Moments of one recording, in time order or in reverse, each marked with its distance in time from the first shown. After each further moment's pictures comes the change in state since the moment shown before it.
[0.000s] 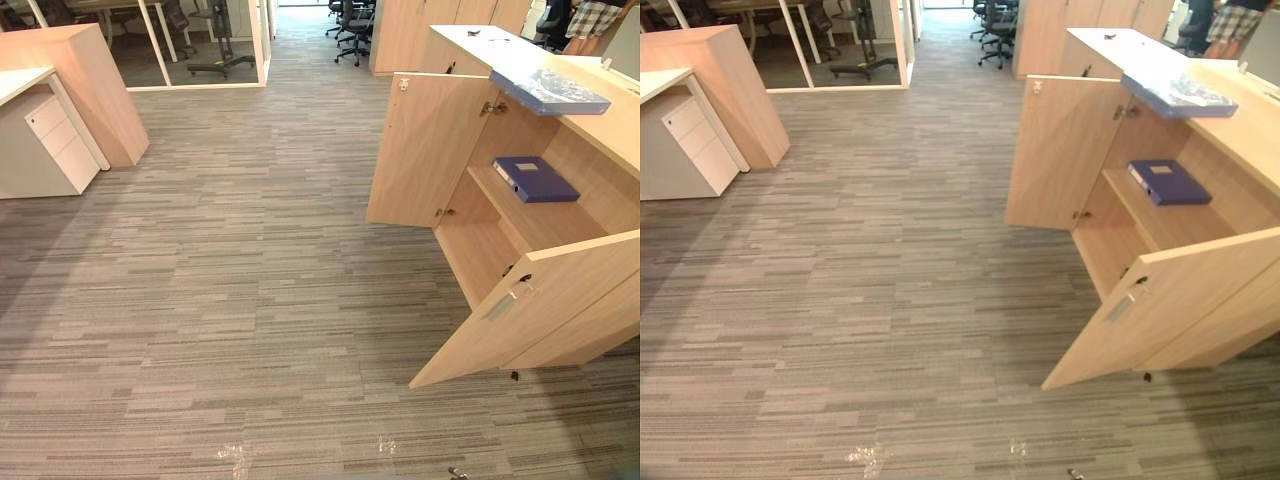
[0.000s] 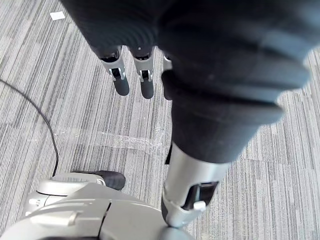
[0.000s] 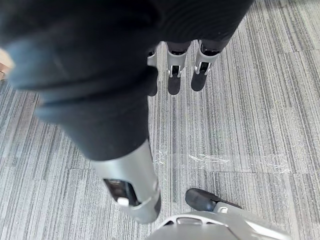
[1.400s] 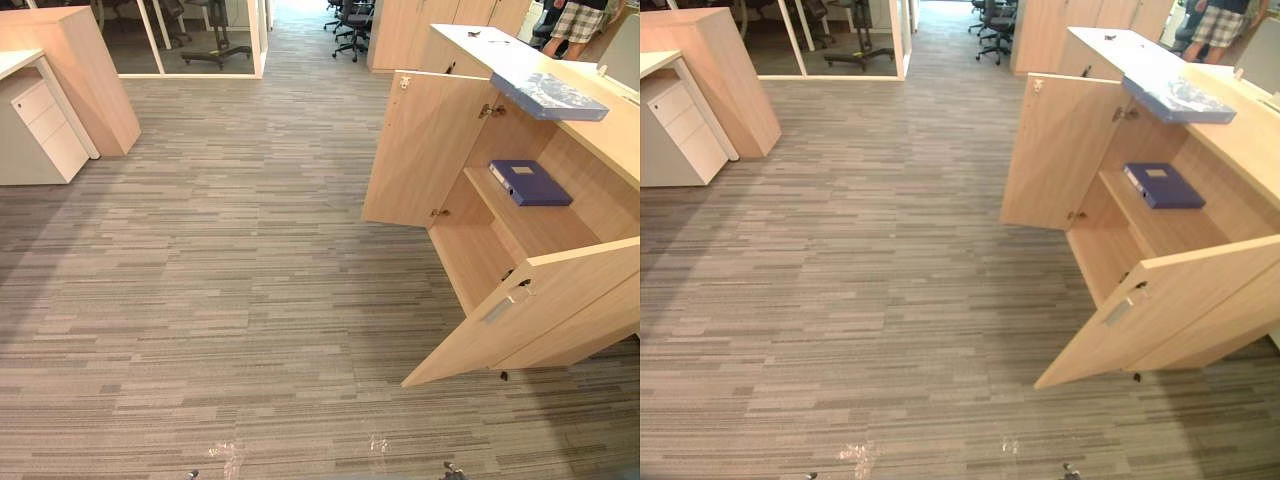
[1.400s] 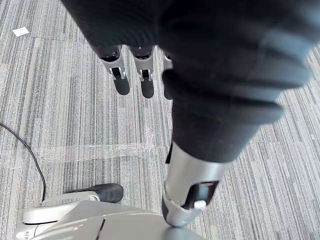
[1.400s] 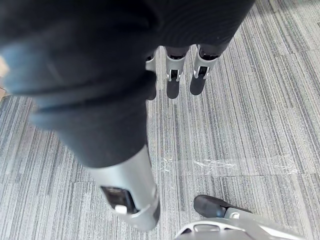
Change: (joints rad) left arm -0.010 0.013 -0.002 -0.003 0.214 -0.041 0.070; right arm -0.014 0.027 -0.037 0.028 0.020 -0.037 0.002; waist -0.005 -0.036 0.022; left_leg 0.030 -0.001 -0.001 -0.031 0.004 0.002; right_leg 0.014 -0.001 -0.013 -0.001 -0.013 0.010
